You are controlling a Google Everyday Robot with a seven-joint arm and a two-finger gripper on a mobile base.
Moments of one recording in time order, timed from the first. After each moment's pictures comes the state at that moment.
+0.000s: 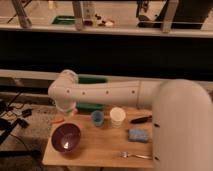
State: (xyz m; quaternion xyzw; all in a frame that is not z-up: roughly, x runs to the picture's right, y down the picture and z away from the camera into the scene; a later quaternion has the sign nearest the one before) arm -0.210 0.123 0.751 -0.27 -0.18 -0.26 0.91
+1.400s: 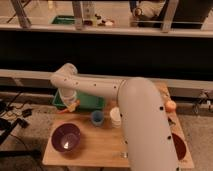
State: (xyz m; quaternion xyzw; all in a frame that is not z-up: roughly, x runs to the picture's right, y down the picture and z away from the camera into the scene) arm -0.211 0.098 0.838 -0.30 -0.15 -0.26 0.90
